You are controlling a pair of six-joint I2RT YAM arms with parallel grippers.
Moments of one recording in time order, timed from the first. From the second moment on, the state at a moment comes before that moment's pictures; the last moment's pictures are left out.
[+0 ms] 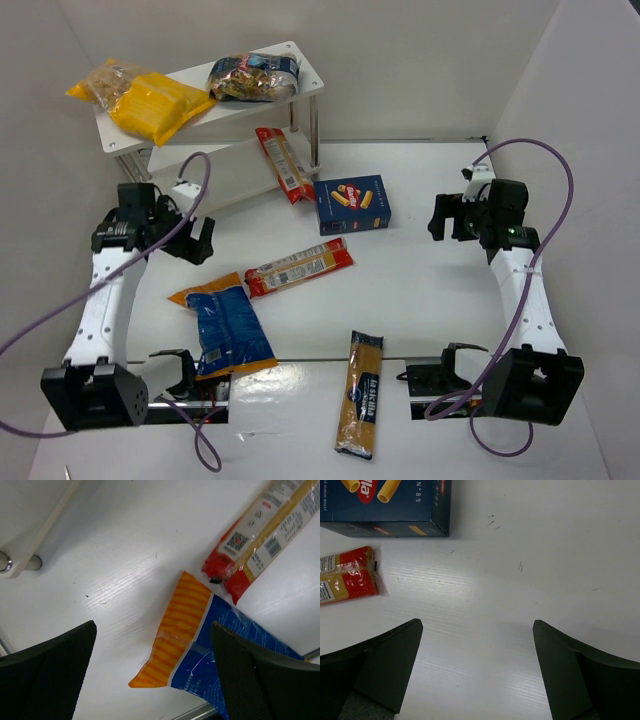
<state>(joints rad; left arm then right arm) 0.13 1.08 1.07 -0.85 0.37 0.41 -0.17 1.11 0.98 -0.56 -0.33 -0.13</state>
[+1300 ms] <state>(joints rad) -0.27 1.22 0.99 -0.95 0.16 0.73 0.23 1.20 0.97 -0.57 -0.31 -0.30</state>
